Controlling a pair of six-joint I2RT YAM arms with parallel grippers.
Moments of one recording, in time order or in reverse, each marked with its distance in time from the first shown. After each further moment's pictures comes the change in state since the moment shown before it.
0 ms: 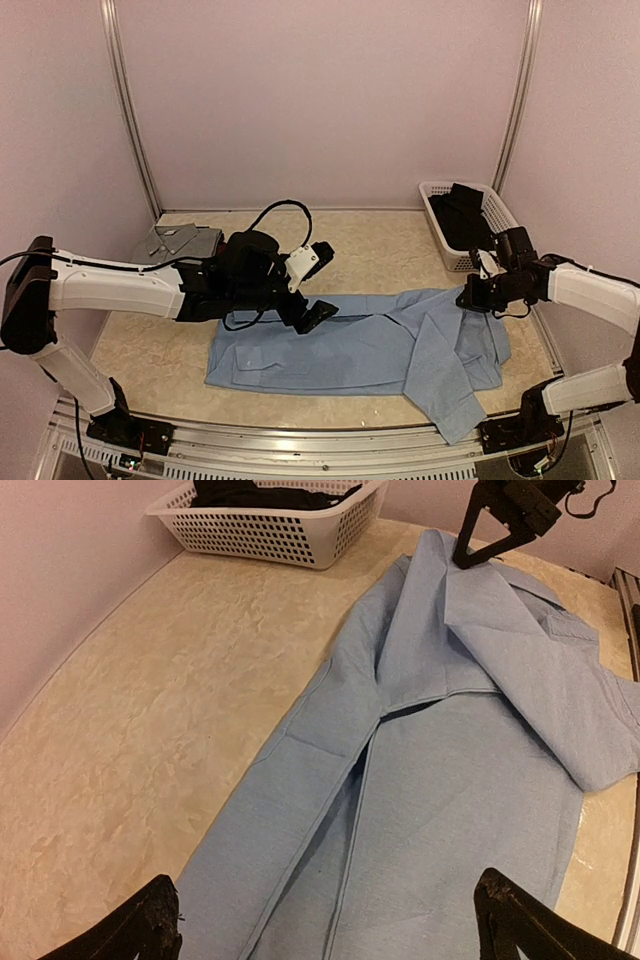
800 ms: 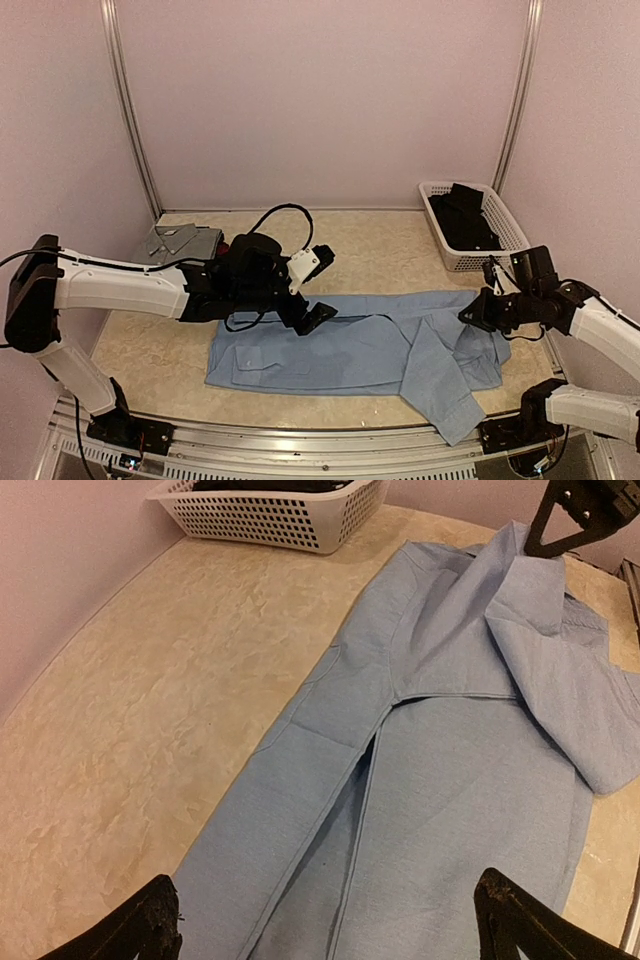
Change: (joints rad) left arm 0.009 0.024 0.000 0.000 -0.003 0.000; right arm 0.044 -0.339 -0.133 -0.089 -0.103 0.214
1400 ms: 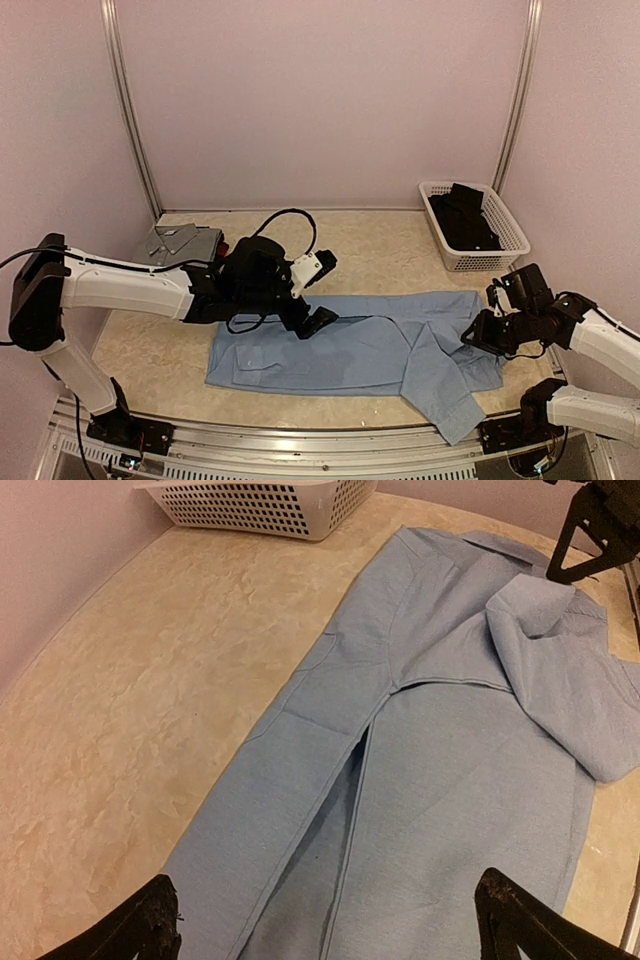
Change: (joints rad) left arm 0.000 0.024 0.000 0.000 0.015 0.000; right arm 0.093 -0.070 -0.079 -0.122 0.173 0.115
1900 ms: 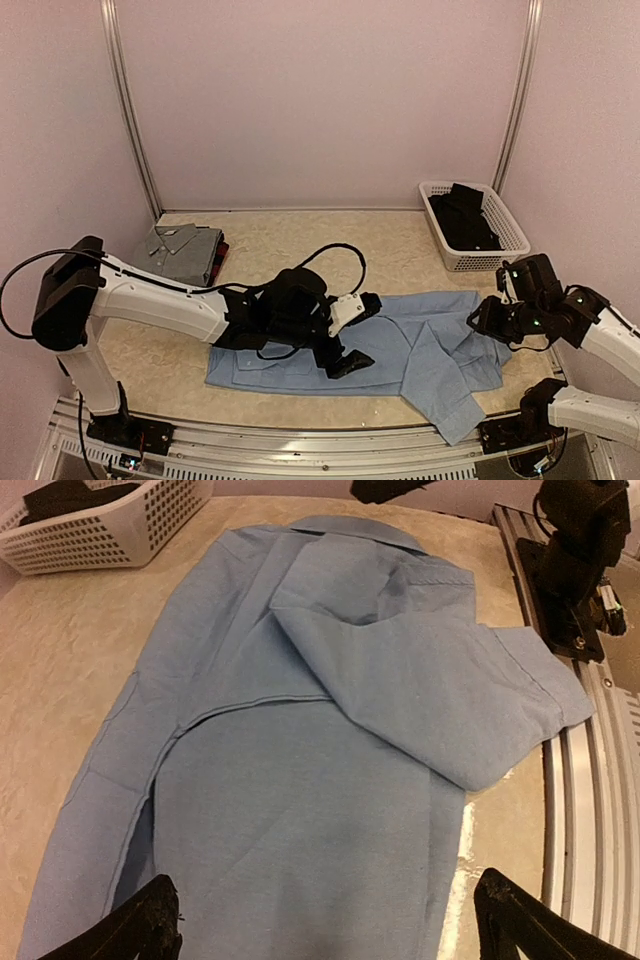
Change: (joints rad) left arm -0.155 0.141 0.060 0.063 0.113 0.000; right arm 0.102 -0.074 0.090 -0.064 0.188 0.062
